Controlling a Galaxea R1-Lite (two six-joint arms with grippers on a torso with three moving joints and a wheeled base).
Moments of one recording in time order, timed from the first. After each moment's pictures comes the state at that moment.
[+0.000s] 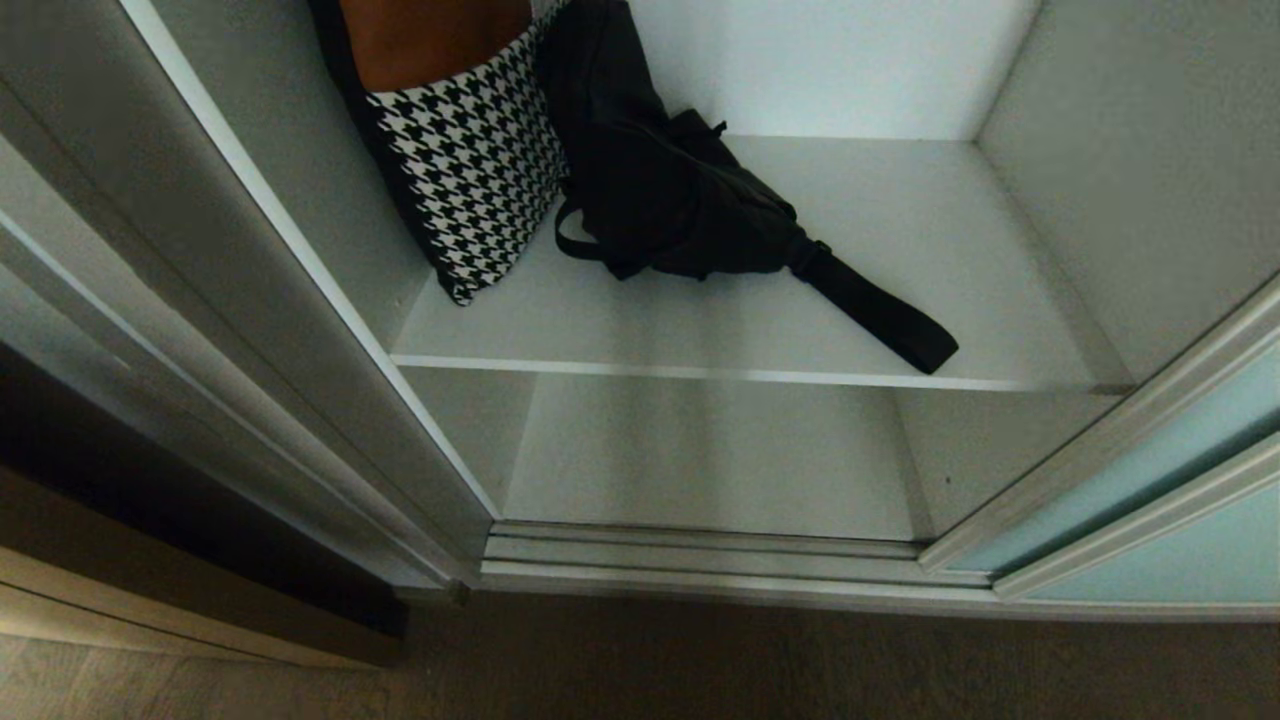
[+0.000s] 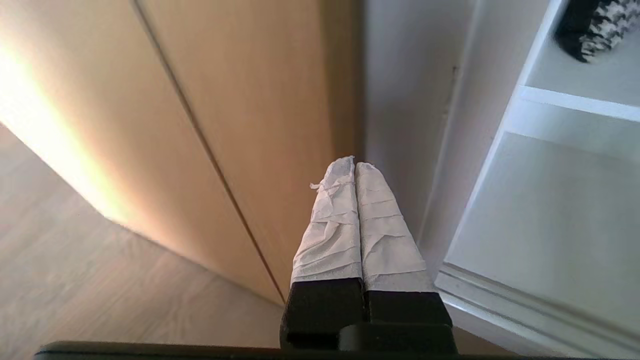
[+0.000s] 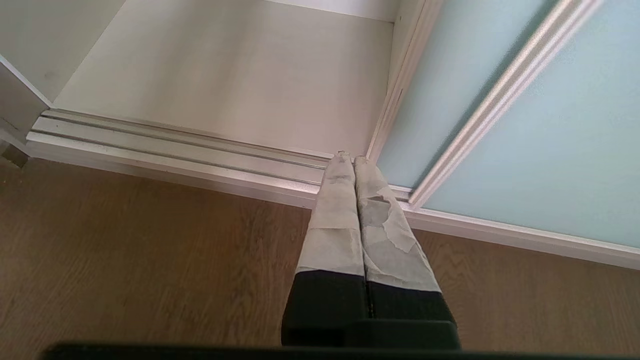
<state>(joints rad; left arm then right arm) -0.09 0.28 0.00 -0.52 0.49 0.04 0.01 0.00 0.00 0.00 0.01 -0.06</state>
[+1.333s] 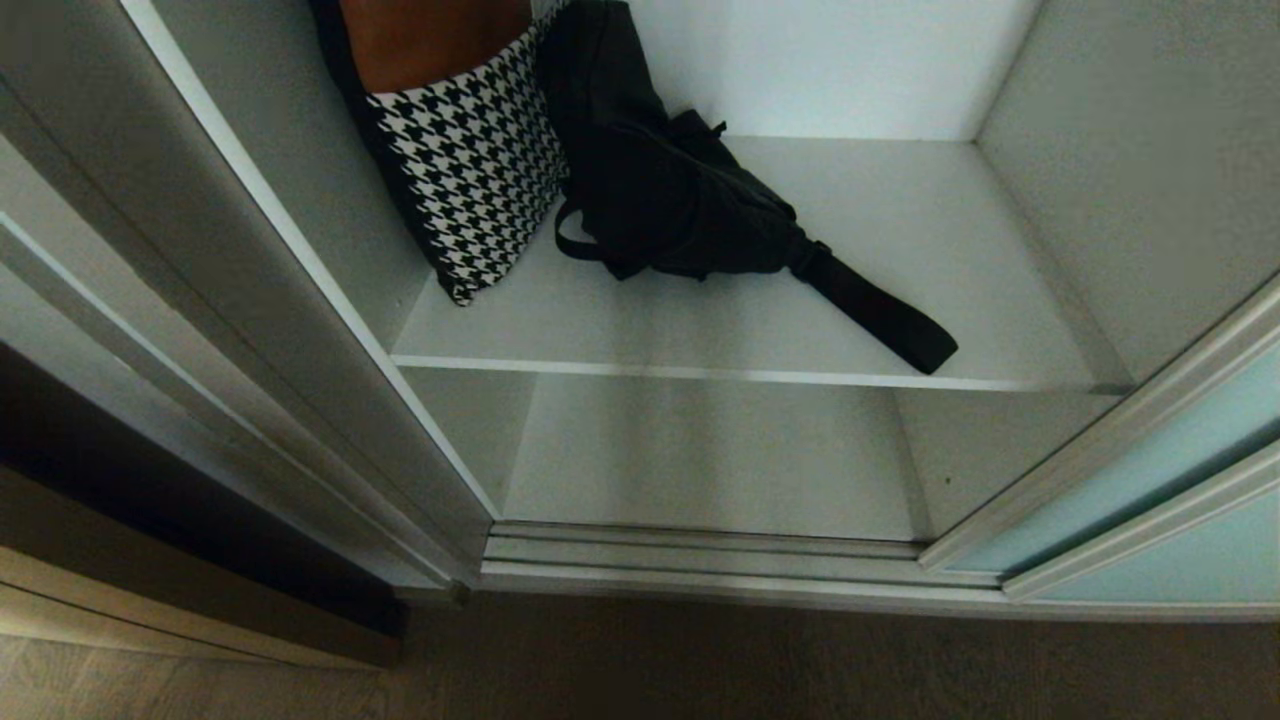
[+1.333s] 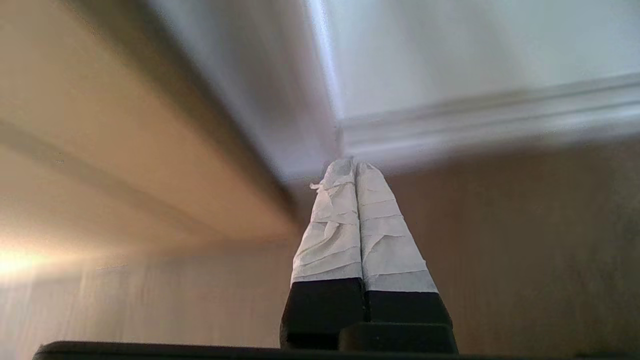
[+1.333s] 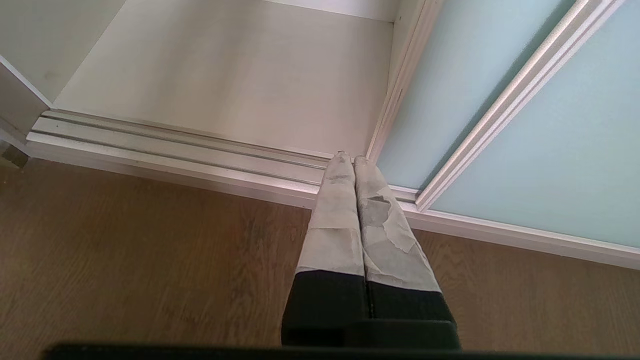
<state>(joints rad) 0.00 0.00 -0.06 0.10 -0.08 0.22 0.01 0.00 0.00 0.00 0.01 -0.06</state>
